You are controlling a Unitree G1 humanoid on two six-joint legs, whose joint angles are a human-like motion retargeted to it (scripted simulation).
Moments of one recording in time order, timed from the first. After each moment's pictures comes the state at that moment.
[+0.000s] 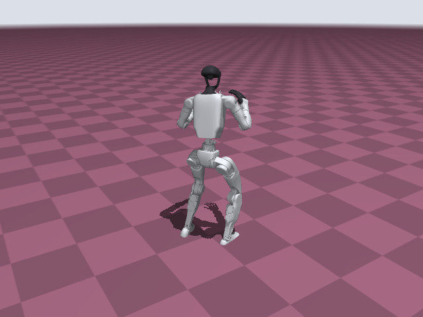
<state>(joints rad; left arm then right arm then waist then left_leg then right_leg) -0.31 0.60 -0.01 -0.44 0.41 -0.06 -0.17 -0.44 -0.47 -0.03 -0.67 -0.27 0.02 0.35 0.08 -0.13 0.19 -0.49 0.17 0.11 0.95 -0.44 0.10 -0.52 -0.15 -0.11 0.83 -0.51 0.10</state>
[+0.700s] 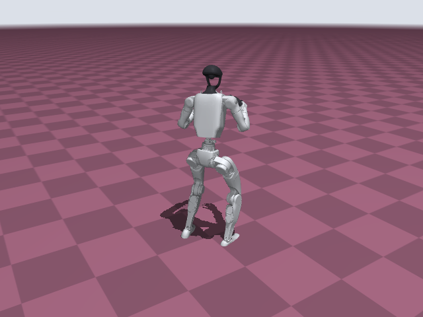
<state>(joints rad) -0.25 0.53 0.01 -0.46 0.26 -0.05 -0.22 -0.41 -0.41 0.08 -0.61 -0.13 0.05 0.47 0.09 -0.10 0.17 -0.48 0.17 0.15 0.90 -0.44 0.12 -0.51 -0.15 -0.10 0.77 -0.45 0.13</state>
